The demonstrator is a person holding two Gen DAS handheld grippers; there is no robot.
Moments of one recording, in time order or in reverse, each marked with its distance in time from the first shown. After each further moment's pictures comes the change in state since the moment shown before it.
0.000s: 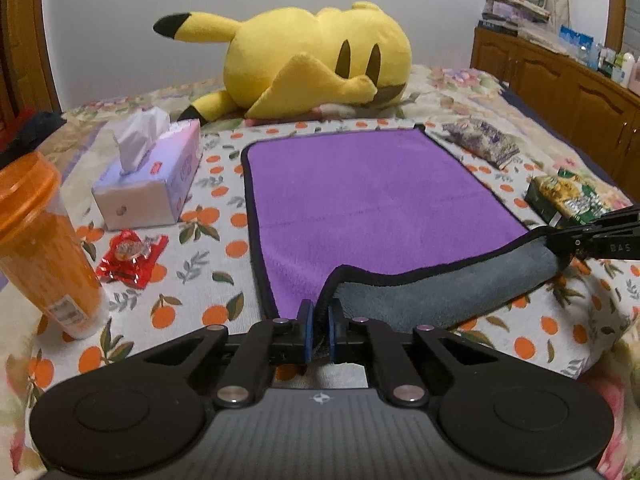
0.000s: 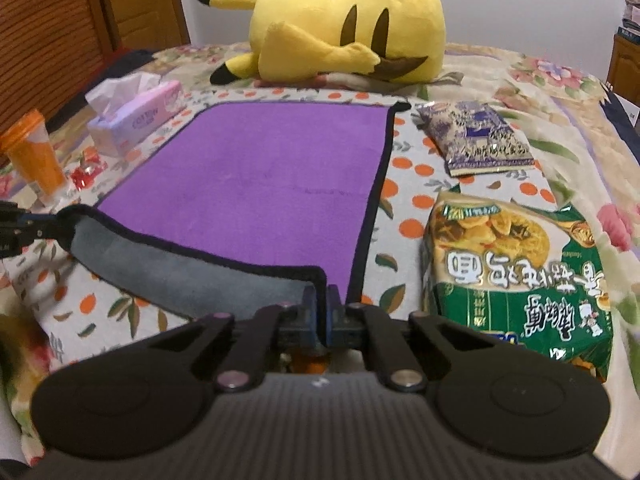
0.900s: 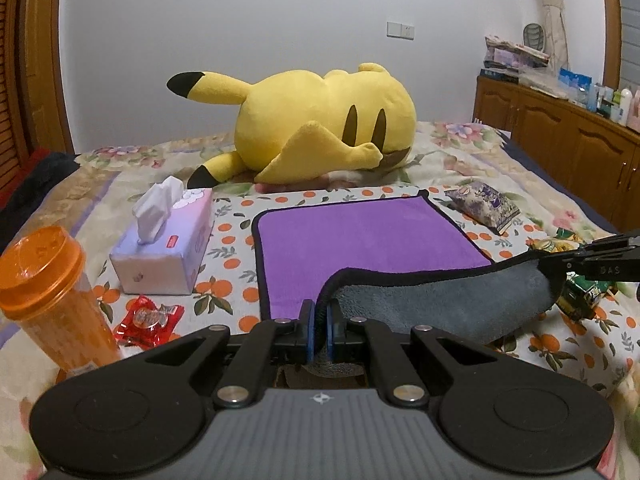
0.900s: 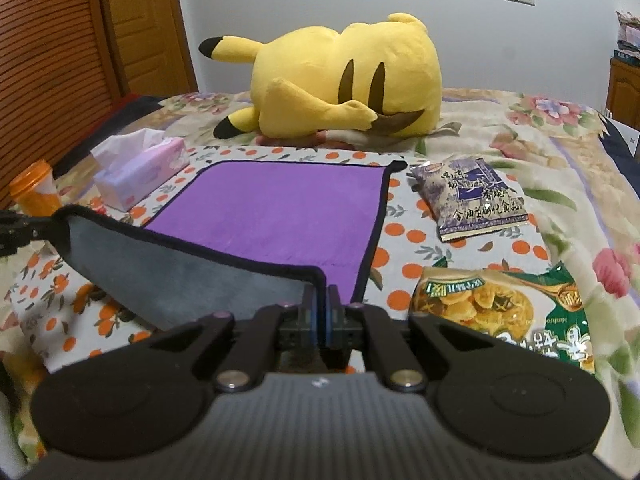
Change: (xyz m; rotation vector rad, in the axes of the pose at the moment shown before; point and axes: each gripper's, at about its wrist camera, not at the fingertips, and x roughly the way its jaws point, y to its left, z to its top) left arm -0.017 0.003 0.027 -0.014 -0.152 0.016; right arm -0.006 -0.015 0.023 0.001 -0.132 0.029
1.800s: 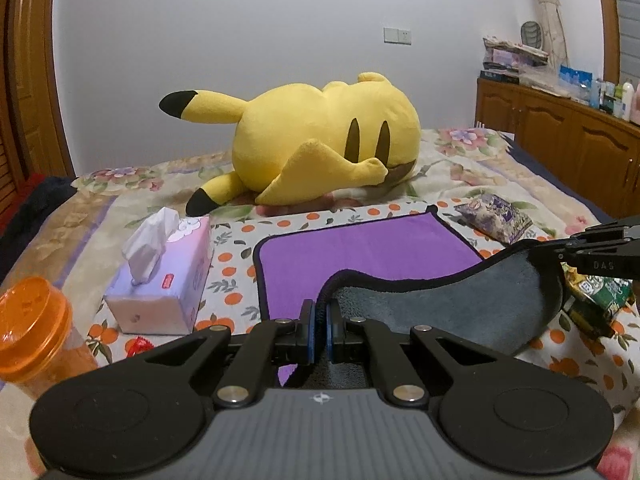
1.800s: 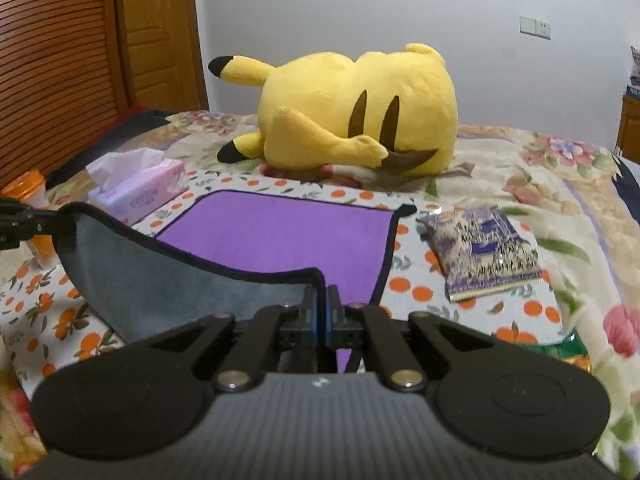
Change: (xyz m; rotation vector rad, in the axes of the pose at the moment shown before) left arm 0.023 -0.002 0.023 0.039 -0.029 0.021; right arm 0.022 -0.001 0.024 -0.071 -0.085 0.013
